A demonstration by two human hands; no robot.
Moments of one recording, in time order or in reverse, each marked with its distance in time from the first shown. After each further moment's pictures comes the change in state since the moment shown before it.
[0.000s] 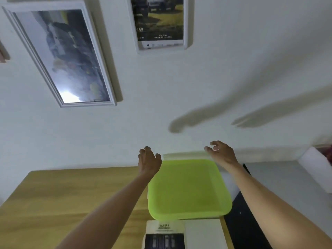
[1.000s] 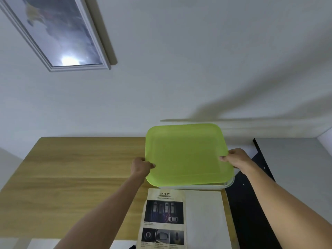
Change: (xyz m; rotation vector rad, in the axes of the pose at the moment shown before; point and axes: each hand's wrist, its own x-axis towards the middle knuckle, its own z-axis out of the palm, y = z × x) left_hand -0.041 -0.098 0.041 -0.281 -0.139 -0.540; right_hand 0.003 0.120 0.034 0.001 -0.302 0.394
